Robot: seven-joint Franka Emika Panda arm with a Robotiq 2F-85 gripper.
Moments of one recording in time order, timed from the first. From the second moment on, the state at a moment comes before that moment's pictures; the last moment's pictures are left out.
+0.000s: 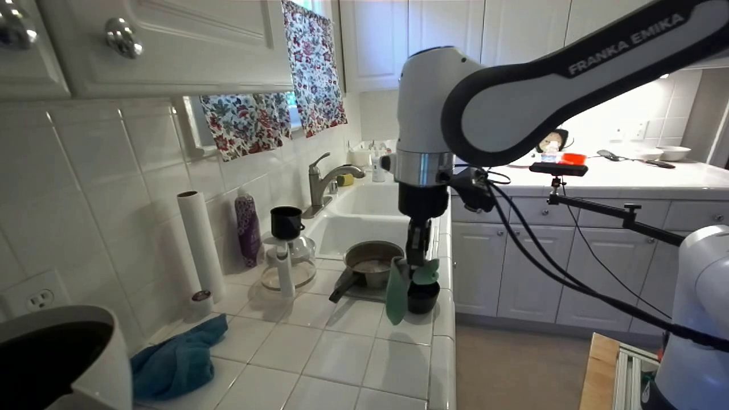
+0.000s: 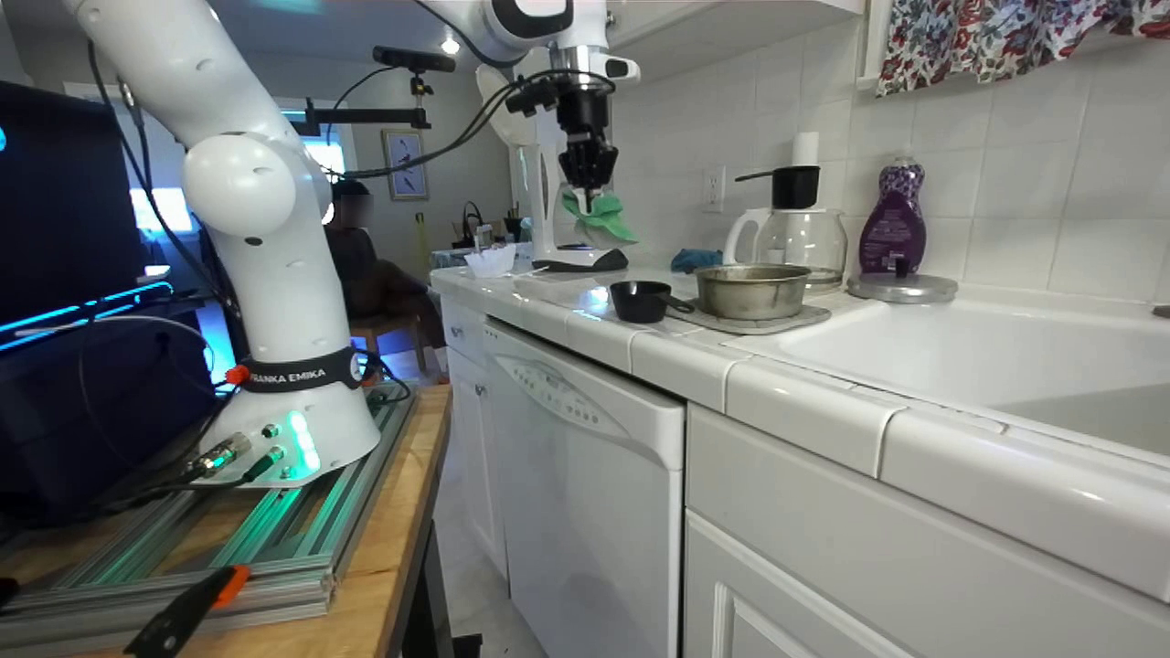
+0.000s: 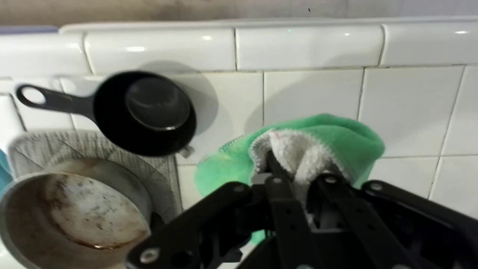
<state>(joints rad) 0.17 -0.44 0.19 -2.44 0.08 2.08 -0.10</state>
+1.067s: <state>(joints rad) -0.05 -0.50 0.04 -2.58 0.02 2.15 0.10</state>
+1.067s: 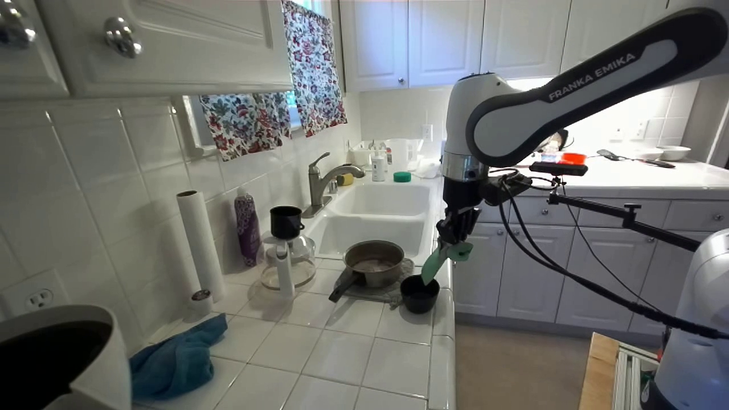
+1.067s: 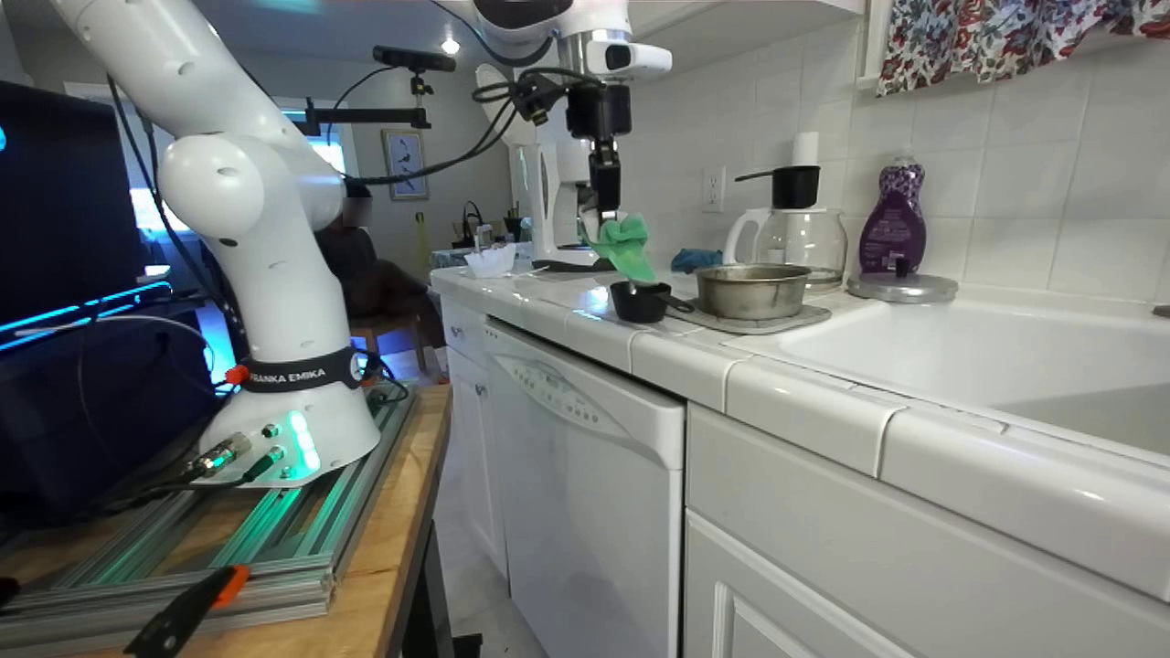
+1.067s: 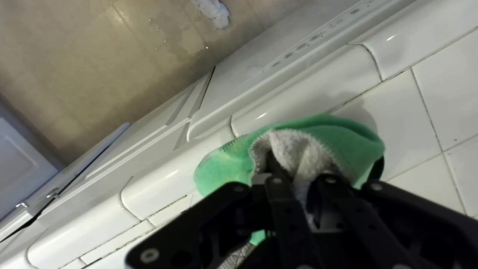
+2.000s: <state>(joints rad) 0.05 -0.28 0.09 -2.48 0.03 2.19 0.09</state>
